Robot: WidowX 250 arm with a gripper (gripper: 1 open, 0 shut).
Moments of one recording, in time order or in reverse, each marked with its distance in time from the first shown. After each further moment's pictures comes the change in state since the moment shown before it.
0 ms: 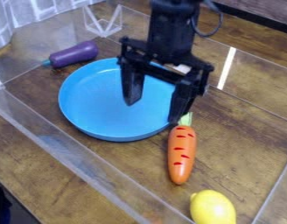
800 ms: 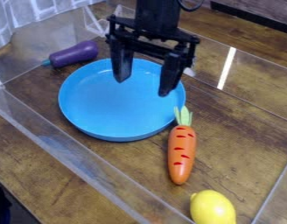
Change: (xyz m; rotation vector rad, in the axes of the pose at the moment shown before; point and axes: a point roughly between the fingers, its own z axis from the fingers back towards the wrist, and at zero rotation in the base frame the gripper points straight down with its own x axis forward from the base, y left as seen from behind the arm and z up) arm 0.010 0.020 0.017 0.008 0.005 0.087
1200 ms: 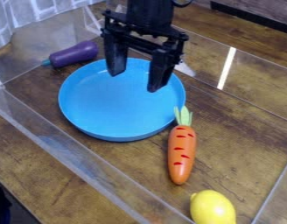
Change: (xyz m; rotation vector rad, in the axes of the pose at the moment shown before) arm 0.005 0.010 0.003 0.012 -0.015 -0.125
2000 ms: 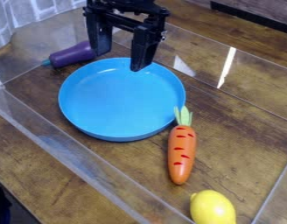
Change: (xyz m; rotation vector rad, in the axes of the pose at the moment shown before) arm -0.005 0.026 0.020 0.008 -0.073 0.006
